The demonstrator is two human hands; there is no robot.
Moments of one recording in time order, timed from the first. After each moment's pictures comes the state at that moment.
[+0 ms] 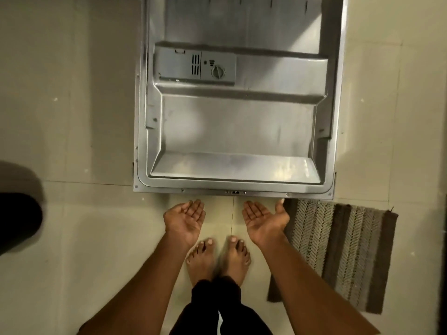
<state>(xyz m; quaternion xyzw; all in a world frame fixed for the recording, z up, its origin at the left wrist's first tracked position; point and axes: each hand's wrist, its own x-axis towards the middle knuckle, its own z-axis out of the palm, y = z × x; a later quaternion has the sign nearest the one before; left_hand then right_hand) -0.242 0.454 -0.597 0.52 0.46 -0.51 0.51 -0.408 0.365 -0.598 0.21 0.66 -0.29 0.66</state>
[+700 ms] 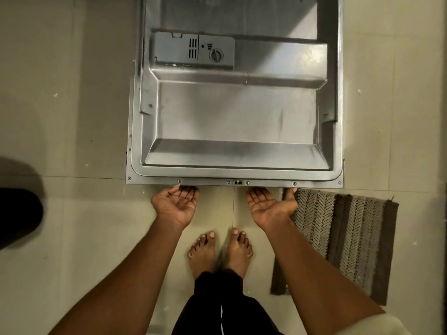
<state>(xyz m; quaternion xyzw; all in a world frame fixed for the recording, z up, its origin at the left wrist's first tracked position) -0.227 0.457 -0.592 0.46 0.44 -0.48 0.60 -0.422 0.366 -0.600 0.25 0.62 -0.35 0.66</state>
